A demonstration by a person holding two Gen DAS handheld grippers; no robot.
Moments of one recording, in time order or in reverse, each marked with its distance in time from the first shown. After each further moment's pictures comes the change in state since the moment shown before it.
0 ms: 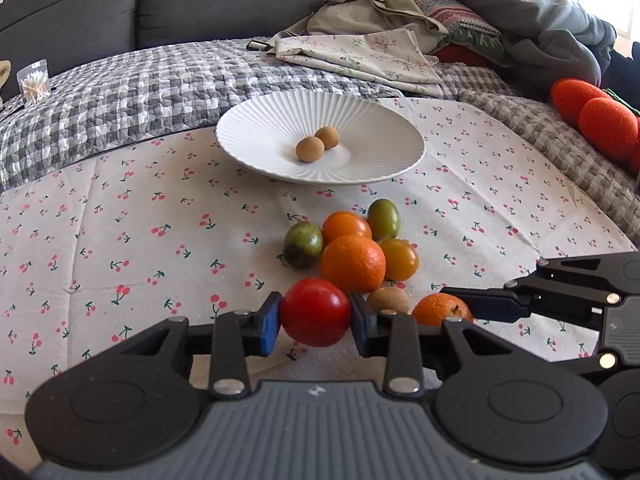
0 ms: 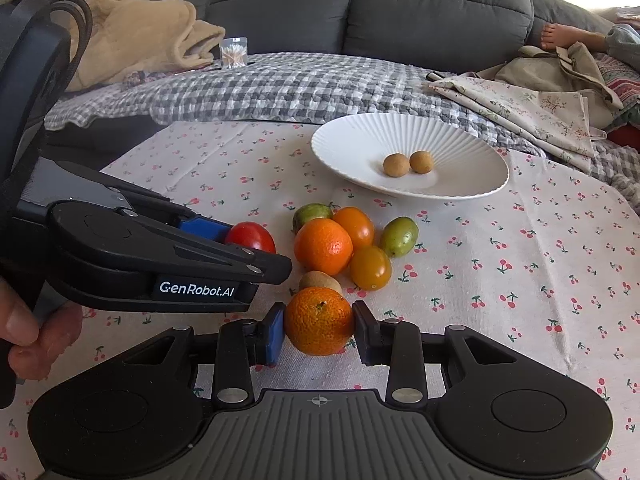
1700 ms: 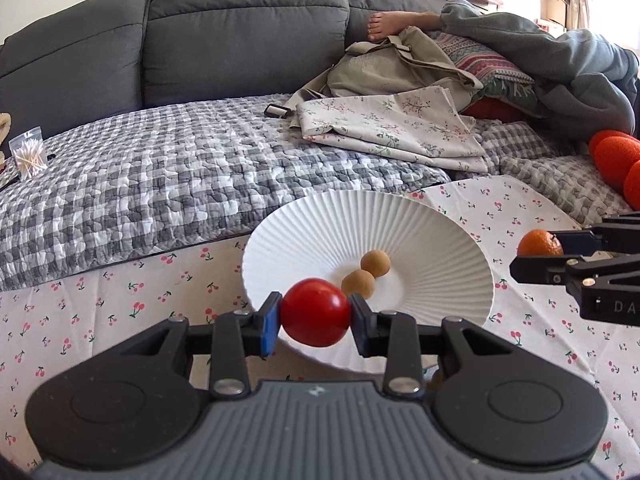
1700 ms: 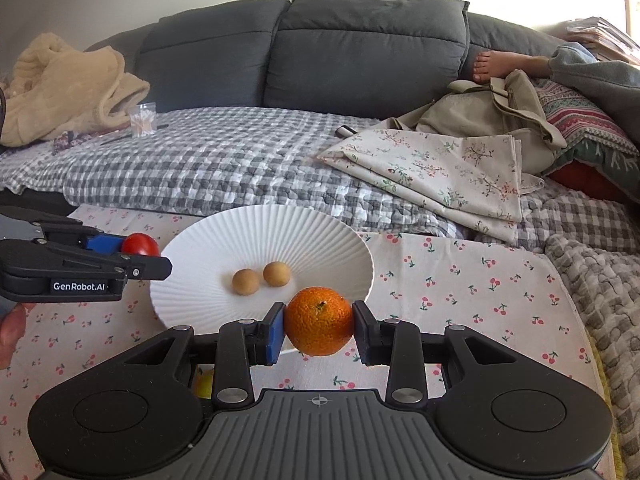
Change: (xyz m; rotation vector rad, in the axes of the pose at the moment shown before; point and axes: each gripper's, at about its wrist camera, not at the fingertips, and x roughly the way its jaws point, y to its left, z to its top) left arm 0.051 0.023 0.093 0.028 -0.123 0.056; right arm 0.022 -0.121 0.088 0.069 -0.102 -0.120
